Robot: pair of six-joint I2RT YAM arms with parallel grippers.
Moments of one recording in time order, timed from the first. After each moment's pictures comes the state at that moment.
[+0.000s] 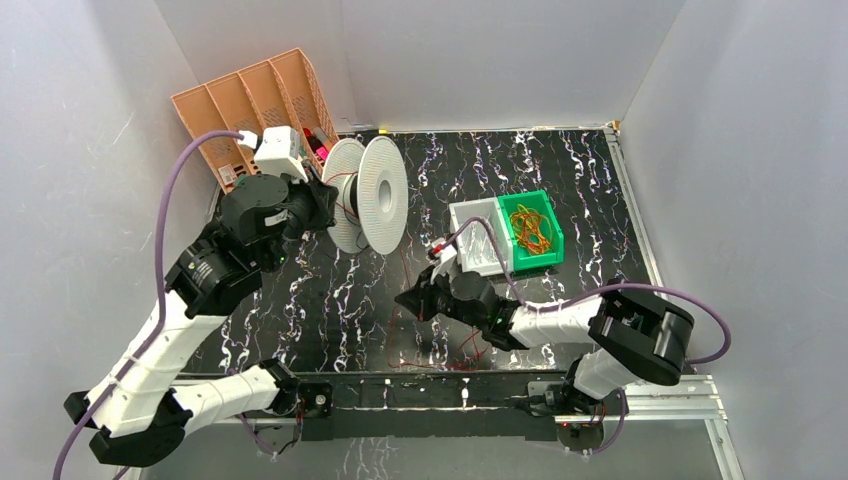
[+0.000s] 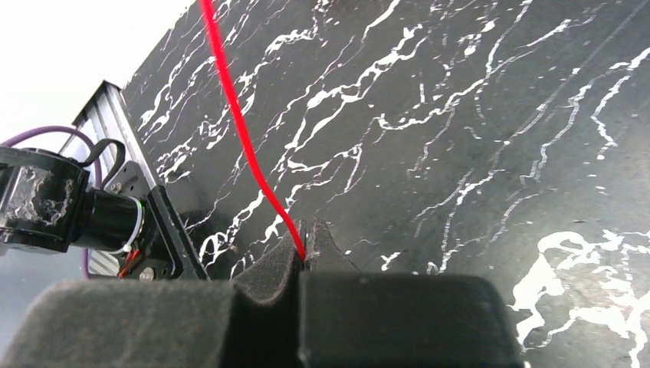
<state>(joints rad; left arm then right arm) -0.75 0.99 1.47 -0.76 -0.45 -0.42 1.08 1.47 0.48 0.76 0.01 0.56</state>
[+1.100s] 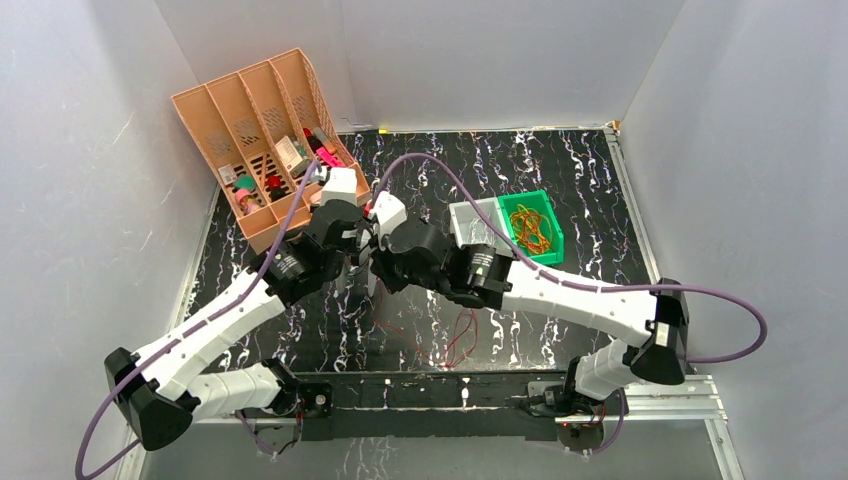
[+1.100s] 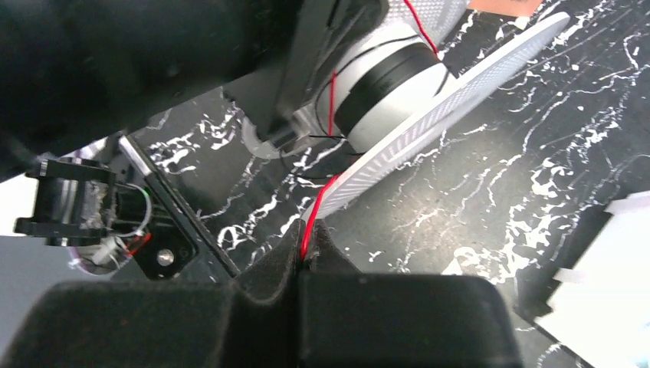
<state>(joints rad) -0.77 1.09 1.07 -0.60 -0.68 -0.31 1.27 1.45 1.37 -0.39 0.24 0.33</state>
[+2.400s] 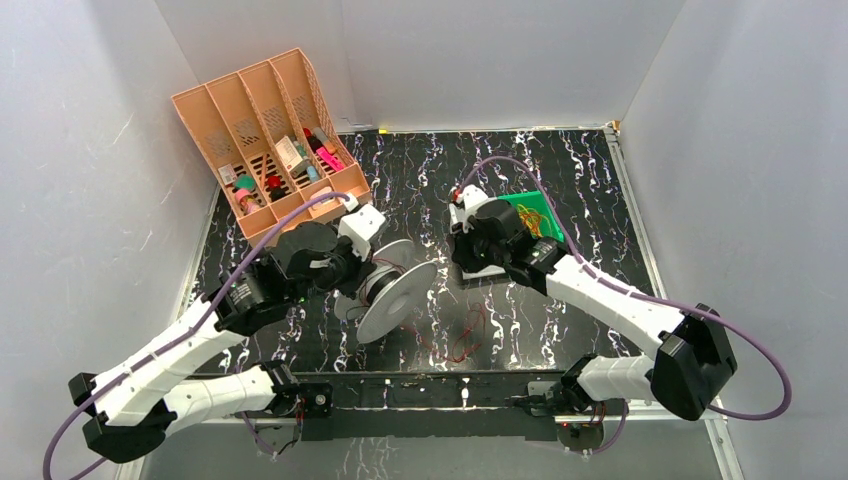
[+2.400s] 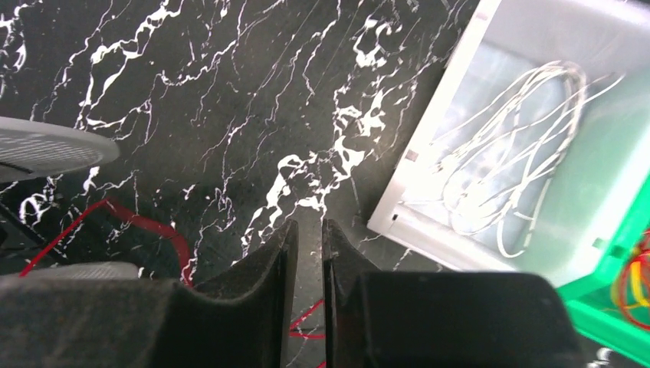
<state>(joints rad) -0.95 0.91 1.13 -0.78 -0.17 -0.04 0.77 1.26 0.96 -0.37 -0.01 0.18</state>
